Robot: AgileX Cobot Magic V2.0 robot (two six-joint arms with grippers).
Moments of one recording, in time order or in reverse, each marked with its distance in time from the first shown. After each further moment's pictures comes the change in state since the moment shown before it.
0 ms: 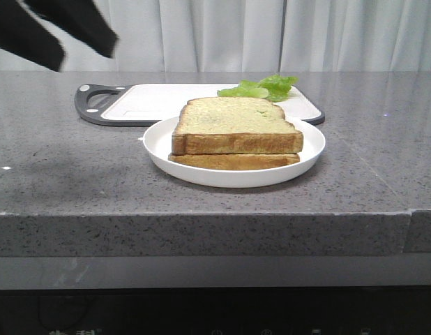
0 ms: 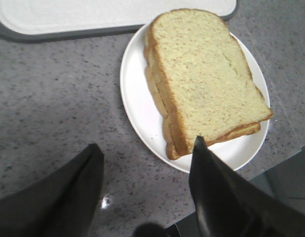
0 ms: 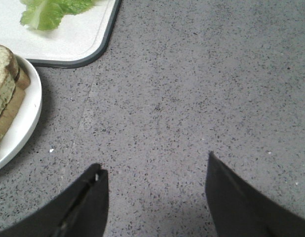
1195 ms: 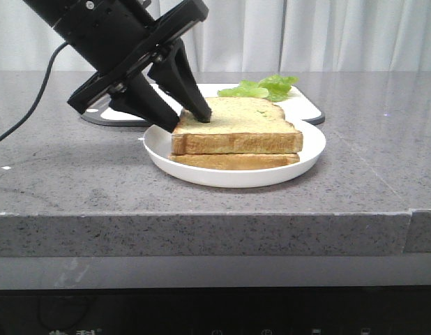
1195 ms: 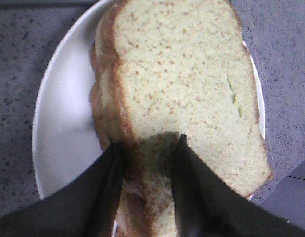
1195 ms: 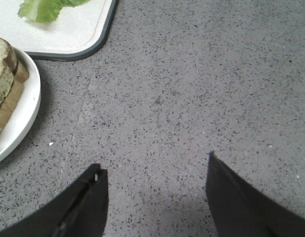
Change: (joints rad) left arm -0.008 0.432 -0.242 -0.296 0.085 0.095; right arm 0.000 0.000 0.000 0.000 0.021 0.000
